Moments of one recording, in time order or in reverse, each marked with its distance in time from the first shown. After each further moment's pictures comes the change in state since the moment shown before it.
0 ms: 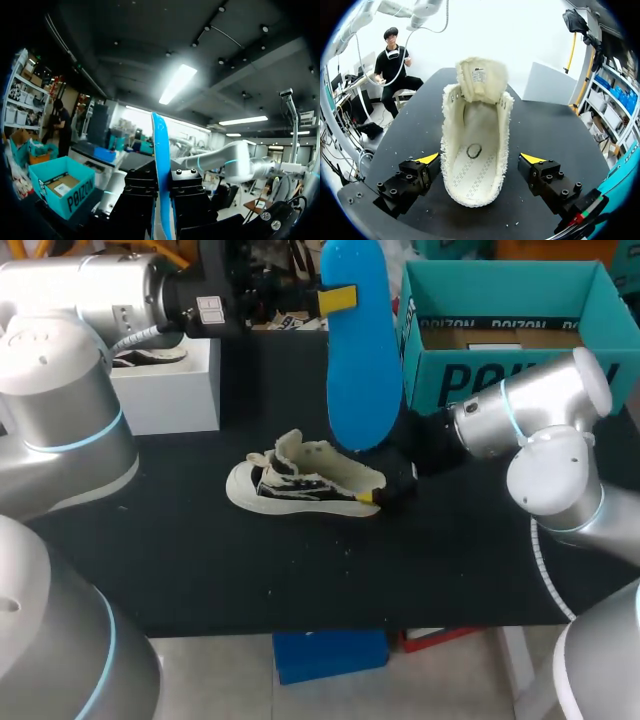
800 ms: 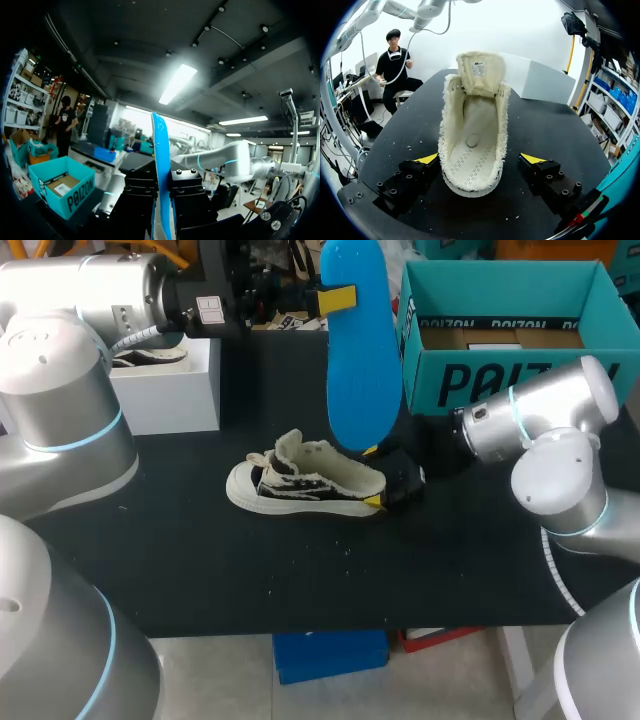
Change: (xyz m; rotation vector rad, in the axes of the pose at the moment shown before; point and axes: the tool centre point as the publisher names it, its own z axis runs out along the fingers) left arm 0.000 0.000 0.000 0.000 0.000 0.000; right arm -0.004 -0.017 -0.005 0.018 -0.004 -0.016
